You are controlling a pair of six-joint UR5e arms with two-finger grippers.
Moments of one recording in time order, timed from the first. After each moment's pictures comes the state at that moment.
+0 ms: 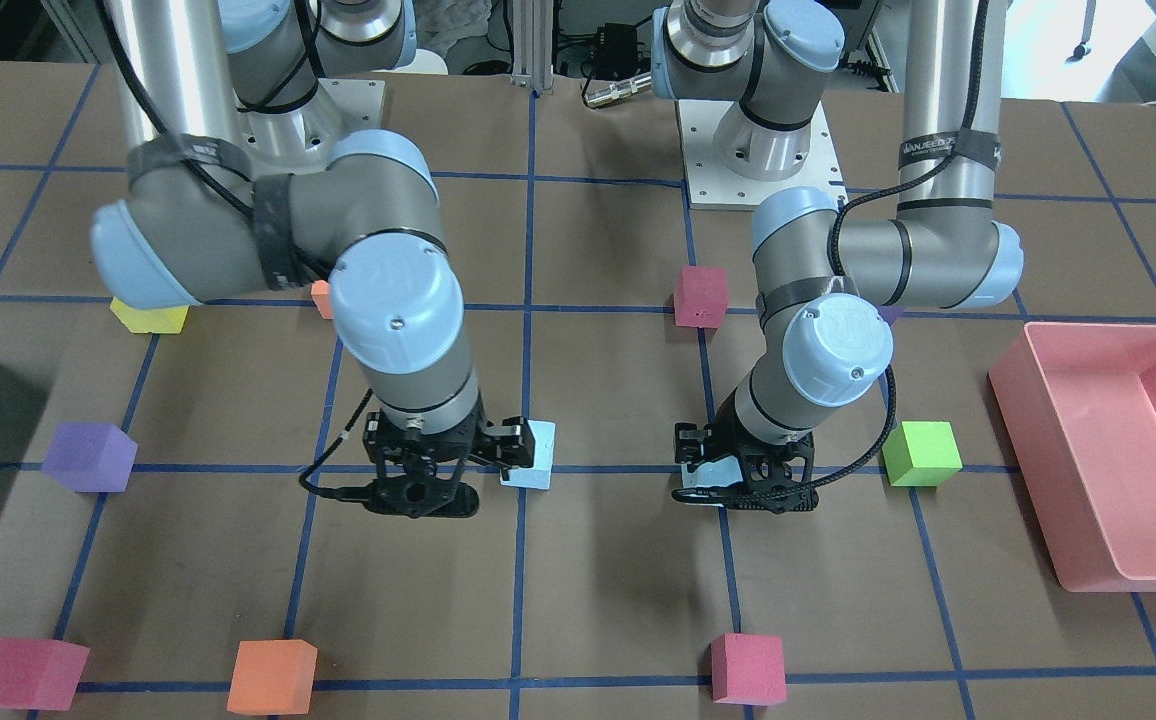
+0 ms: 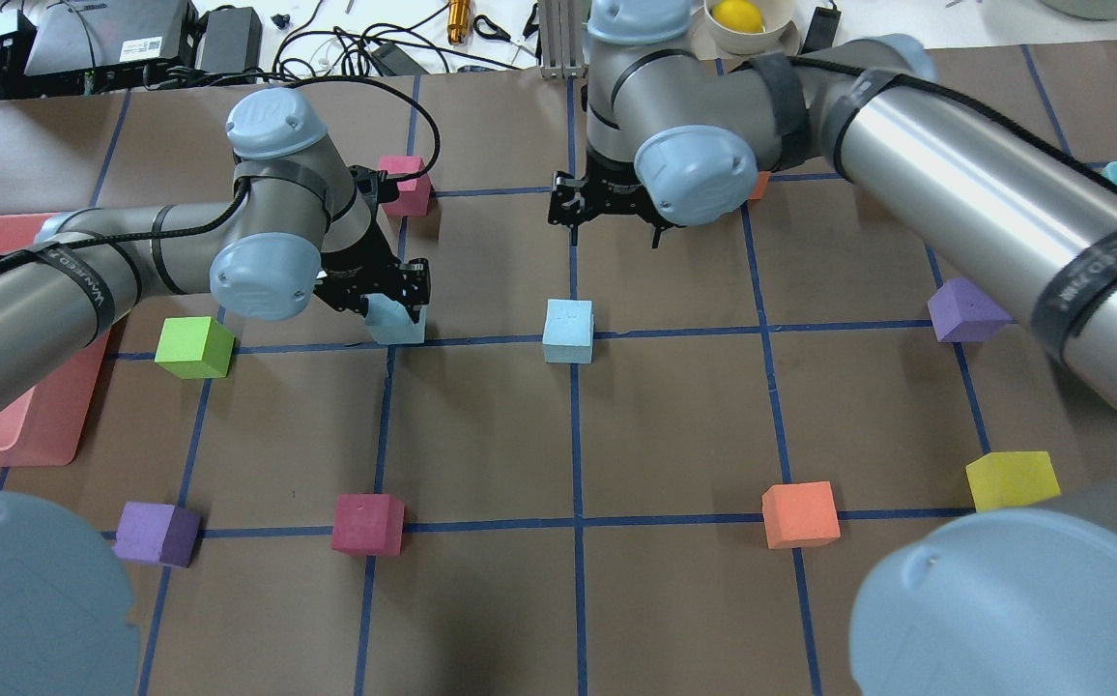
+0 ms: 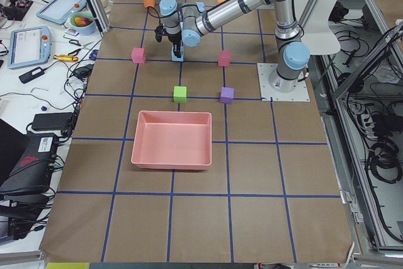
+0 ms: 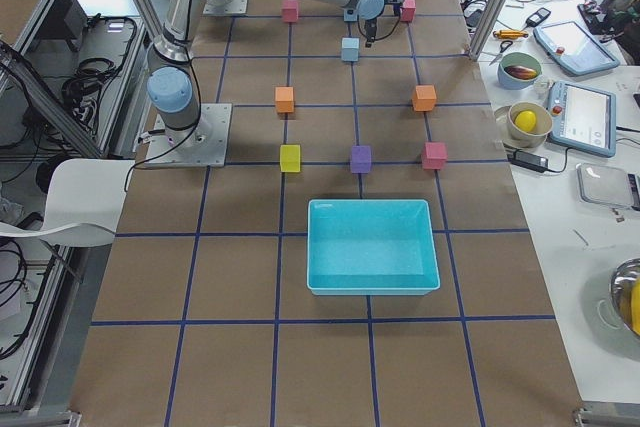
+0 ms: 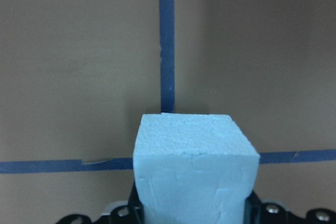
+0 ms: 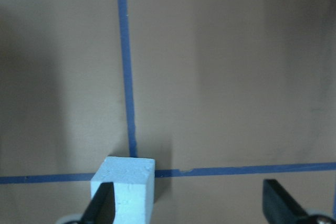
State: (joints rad) left arm -1.59 -1.98 -1.76 -1.04 1.49 0.00; right arm 1.81 -1.11 1.44 -1.92 -1.52 0.29
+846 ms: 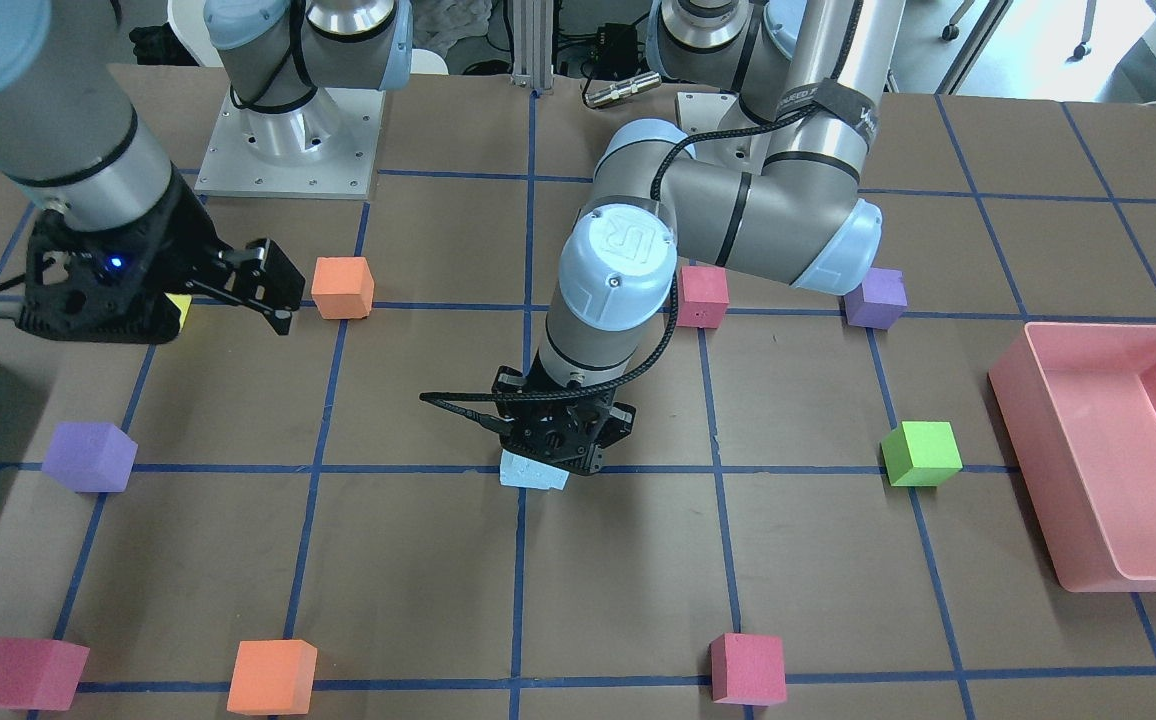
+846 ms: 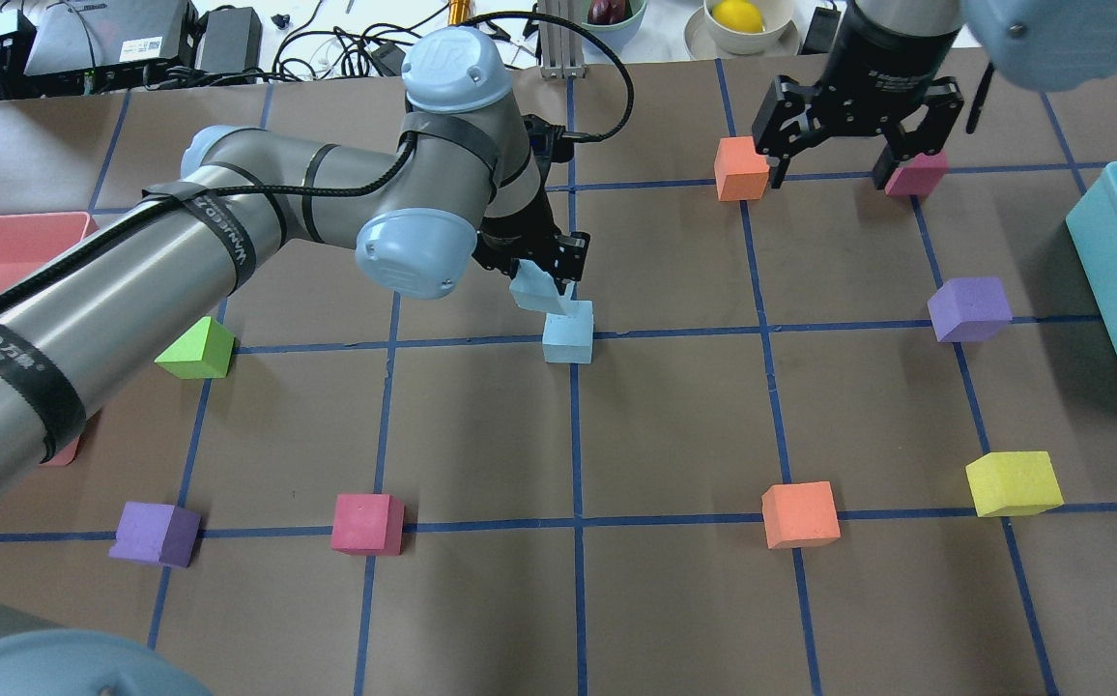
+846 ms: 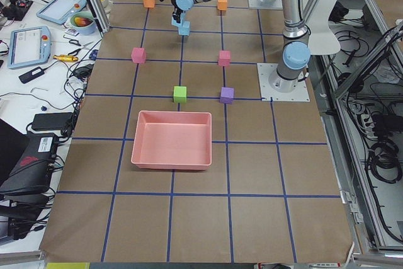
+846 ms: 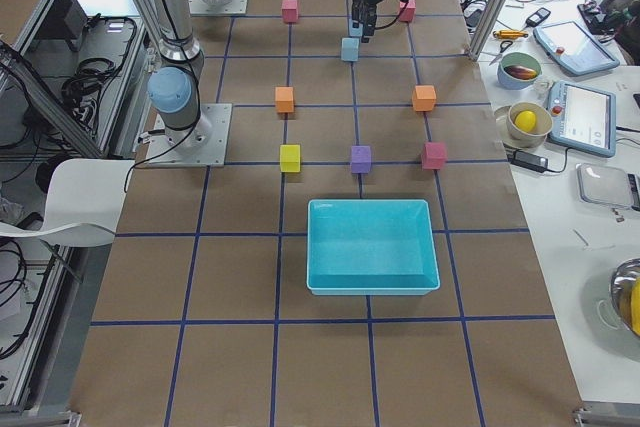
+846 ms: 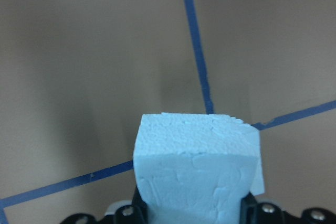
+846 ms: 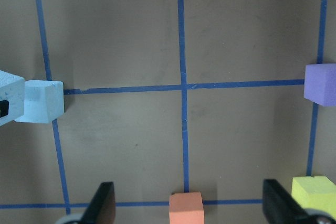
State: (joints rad) left arm -1.88 -2.01 -1.58 -1.09 1.45 -0.03; right arm 1.54 -1.44 1.44 -1.51 -1.54 0.01
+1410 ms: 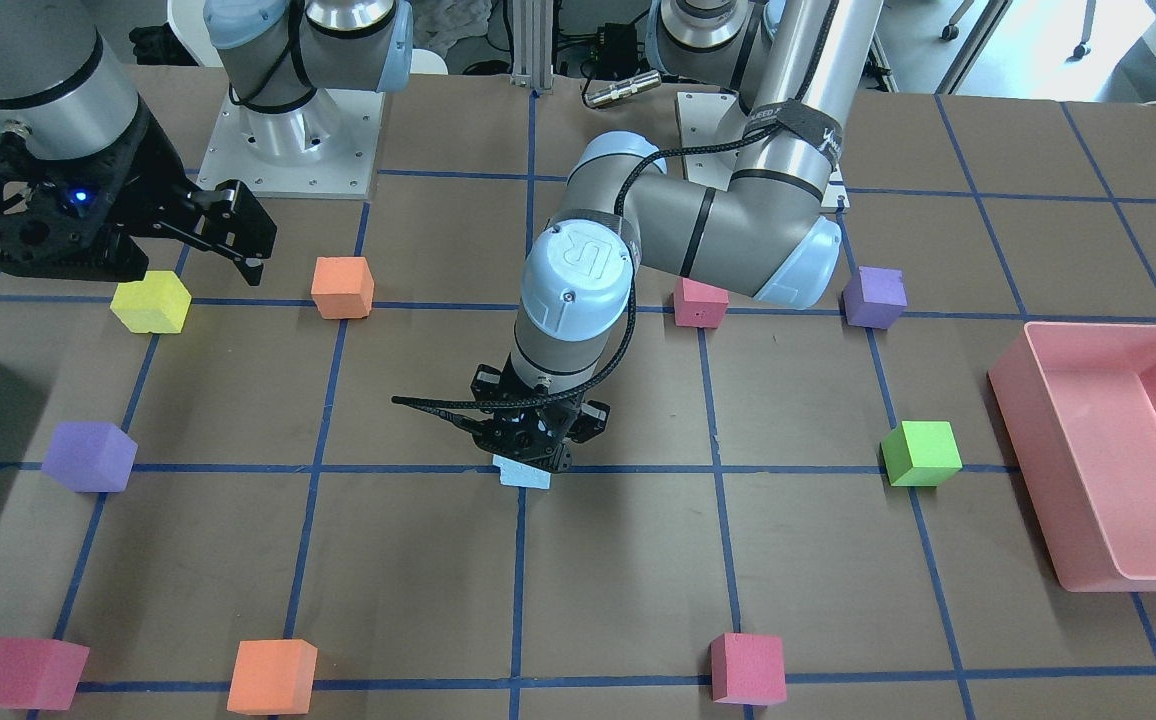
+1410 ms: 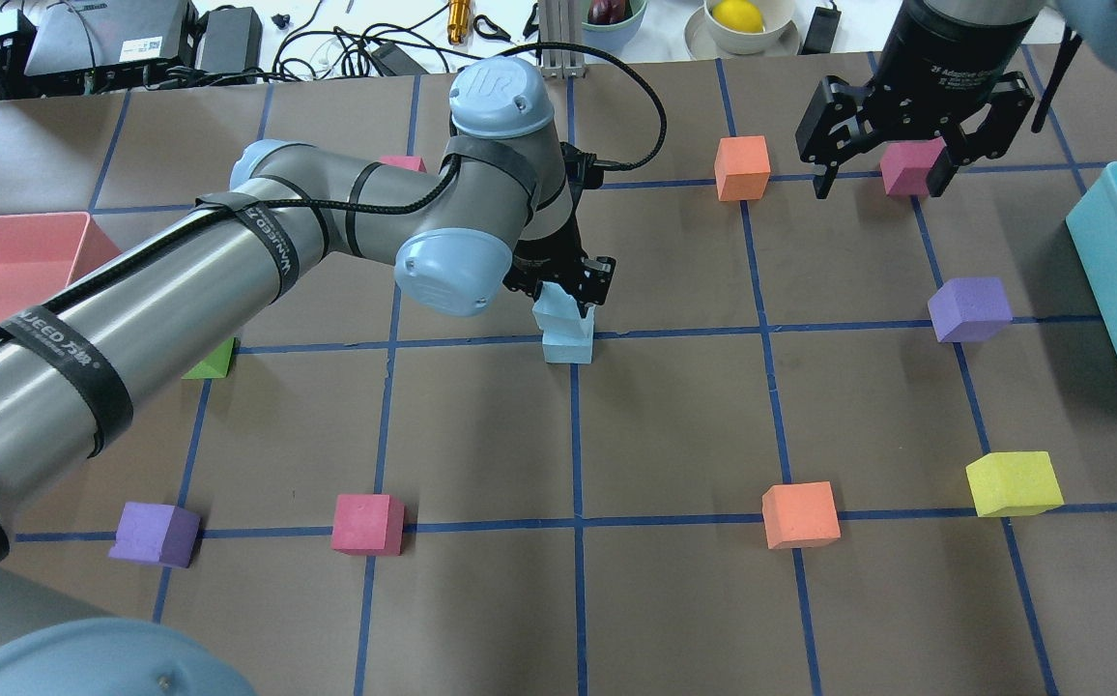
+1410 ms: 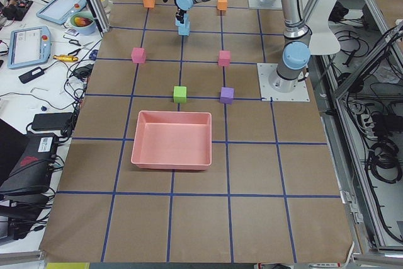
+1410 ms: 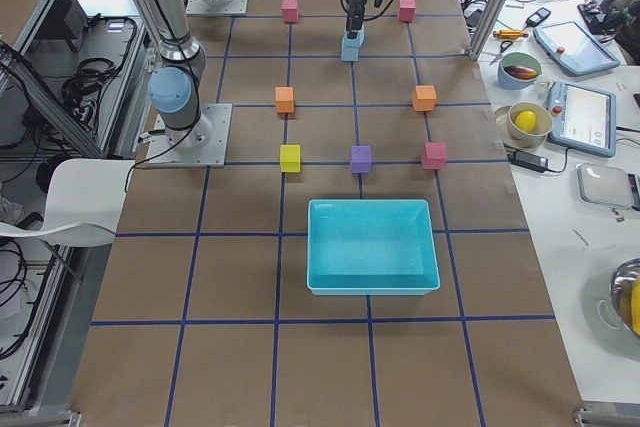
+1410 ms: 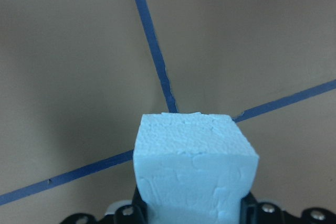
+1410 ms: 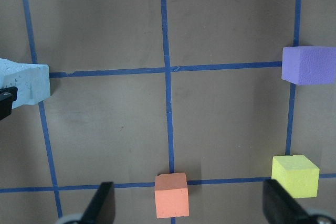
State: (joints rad) left arm -1.91 -2.04 -1.59 -1.10 1.45 -0.05; right arm 1.53 -1.48 1.44 -1.46 -1.57 0.00
